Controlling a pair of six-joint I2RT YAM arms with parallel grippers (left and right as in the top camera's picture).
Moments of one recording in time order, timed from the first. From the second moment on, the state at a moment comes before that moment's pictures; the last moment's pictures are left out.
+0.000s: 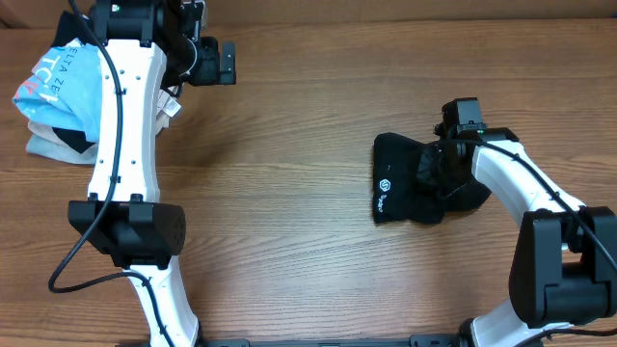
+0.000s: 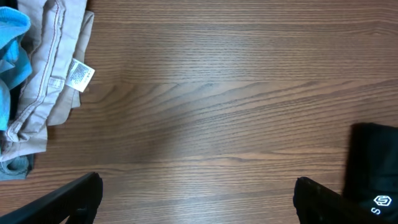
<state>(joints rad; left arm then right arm) -0.05 2.13 2.41 -1.50 0.14 -0.10 0.07 1.77 1.09 -0.70 -0.13 0.34</state>
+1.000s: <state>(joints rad) -0.24 2.13 2.41 -1.68 0.21 -0.07 0.05 1.88 1.84 -1.13 -0.31 0.35</state>
